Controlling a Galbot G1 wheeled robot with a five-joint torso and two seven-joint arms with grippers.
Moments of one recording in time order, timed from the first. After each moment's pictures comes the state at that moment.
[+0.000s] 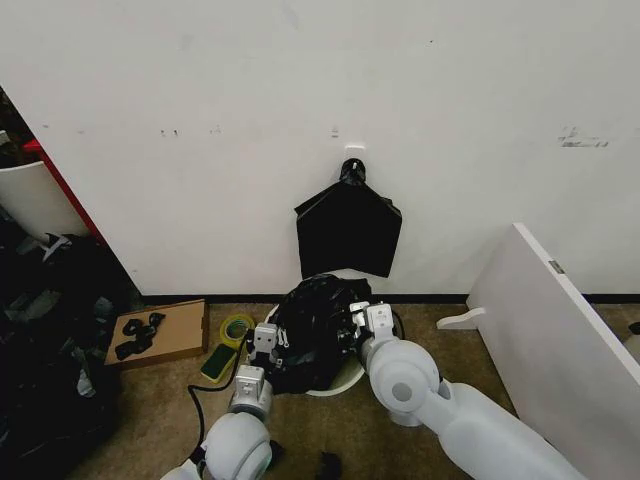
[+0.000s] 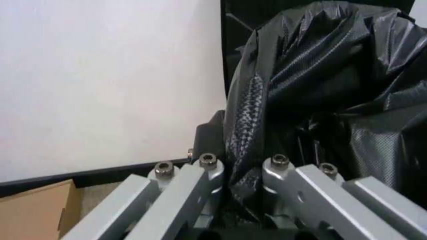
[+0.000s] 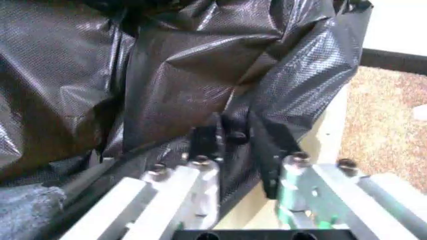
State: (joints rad) left arm 1.28 -1.08 0.03 -1.98 -0.30 0.09 -0.53; right arm -0.80 1.06 -0.30 2.06 1.25 -0.73 1.07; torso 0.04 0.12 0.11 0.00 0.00
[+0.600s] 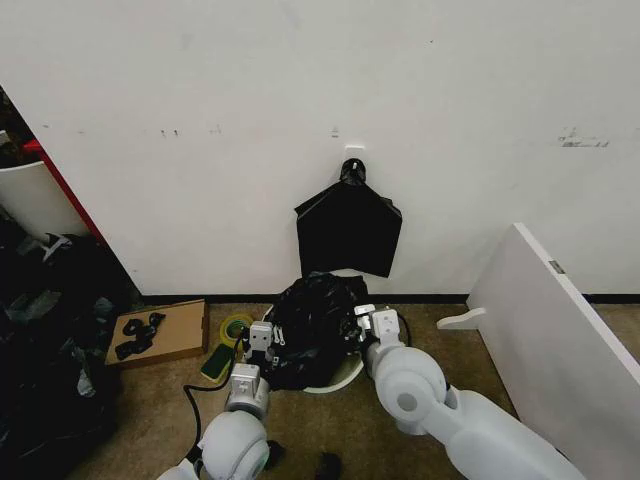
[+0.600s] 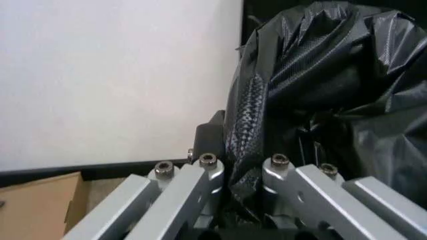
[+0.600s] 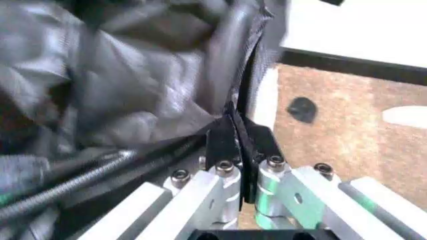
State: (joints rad) left arm 1.28 -1.10 0.00 -1.97 -0.35 0.09 -0.55; right arm -0.87 0.99 -0.26 2.12 1.18 -0.70 1.03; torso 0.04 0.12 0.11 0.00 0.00
